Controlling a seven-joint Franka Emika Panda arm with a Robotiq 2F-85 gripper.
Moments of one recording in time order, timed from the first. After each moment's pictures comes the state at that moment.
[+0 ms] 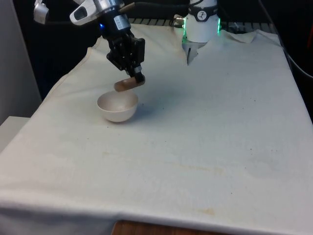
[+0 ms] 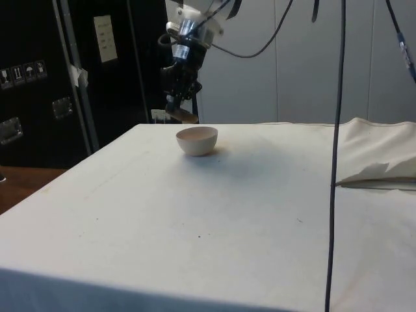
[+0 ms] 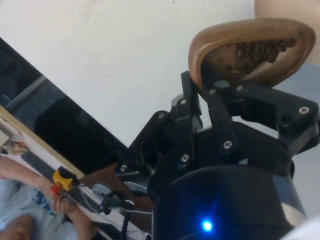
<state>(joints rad) -0.03 0.45 -0.37 -1.89 0.90 2.24 -0.50</state>
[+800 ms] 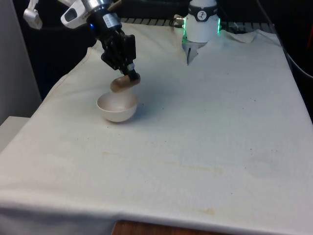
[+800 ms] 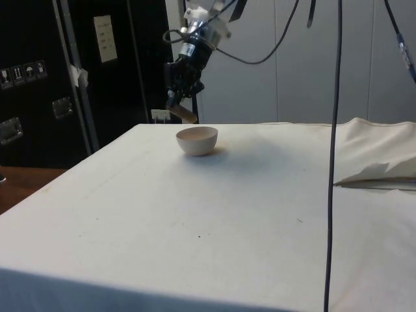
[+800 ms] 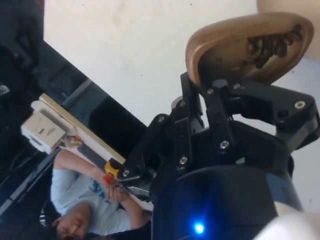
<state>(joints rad) -0.04 0.48 -0.43 -1.87 1.06 2.15 -0.59</state>
